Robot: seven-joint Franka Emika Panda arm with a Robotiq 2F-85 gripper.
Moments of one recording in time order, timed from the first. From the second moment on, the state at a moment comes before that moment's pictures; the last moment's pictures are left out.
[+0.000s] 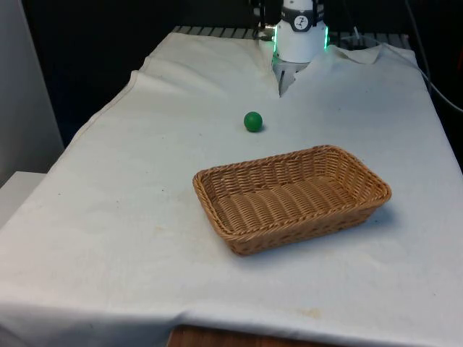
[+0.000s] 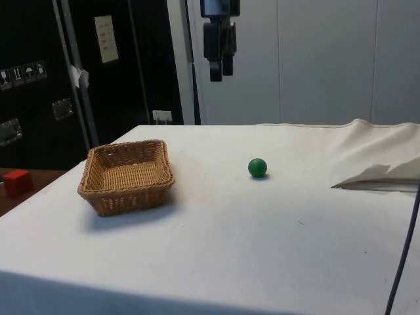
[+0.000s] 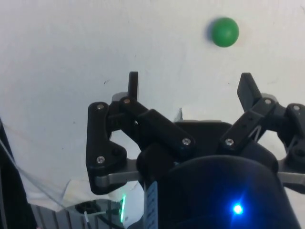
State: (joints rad) arm 0.45 -0.24 -0.50 -2.42 -0.06 2.26 -0.05
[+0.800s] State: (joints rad) arm 0.45 -0.13 -0.54 -2.51 -0.06 2.44 -0.07
